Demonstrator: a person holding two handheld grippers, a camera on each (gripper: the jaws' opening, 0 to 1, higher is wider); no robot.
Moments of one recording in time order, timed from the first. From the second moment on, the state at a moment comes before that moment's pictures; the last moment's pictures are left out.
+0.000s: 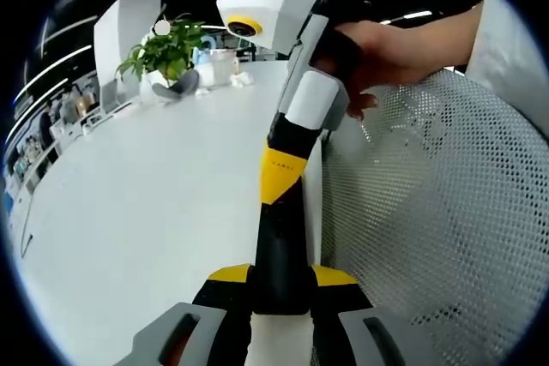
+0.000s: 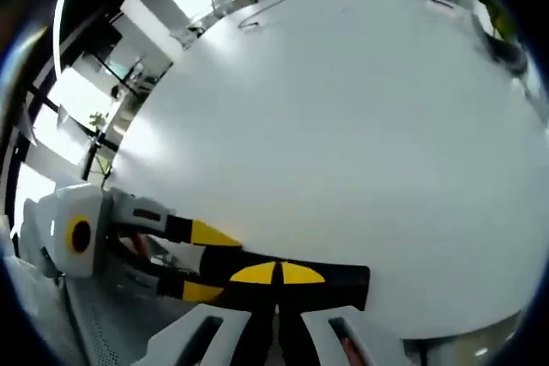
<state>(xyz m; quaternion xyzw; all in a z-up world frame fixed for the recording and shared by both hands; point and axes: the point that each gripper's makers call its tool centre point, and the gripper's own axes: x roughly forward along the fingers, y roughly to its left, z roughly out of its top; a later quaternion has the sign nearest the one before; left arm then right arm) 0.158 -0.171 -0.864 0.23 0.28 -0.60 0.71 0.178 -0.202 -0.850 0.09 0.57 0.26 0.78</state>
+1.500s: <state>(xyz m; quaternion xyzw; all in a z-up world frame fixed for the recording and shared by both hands) 0.158 -0.171 -0.864 0.23 0.28 -0.60 0.71 0.170 -0.208 -0.851 0.12 0.60 0.23 0.76</state>
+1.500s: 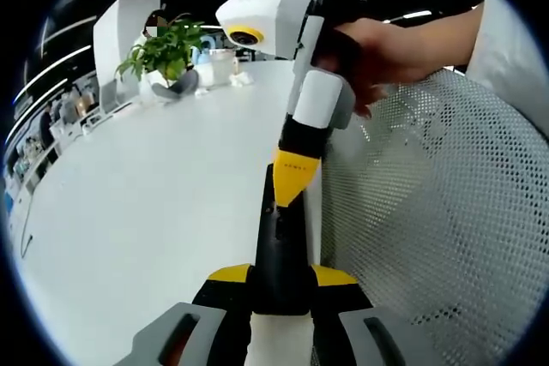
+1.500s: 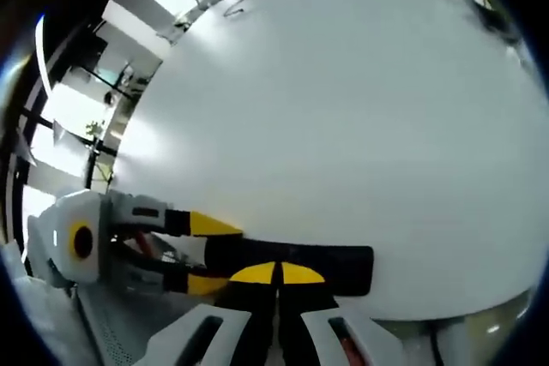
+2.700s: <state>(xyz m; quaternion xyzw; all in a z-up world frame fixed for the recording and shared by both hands) 0.158 -0.171 -0.865 0.23 0.28 -0.60 0.71 0.153 -0.206 -0.862 0.09 0.64 0.24 0.72</state>
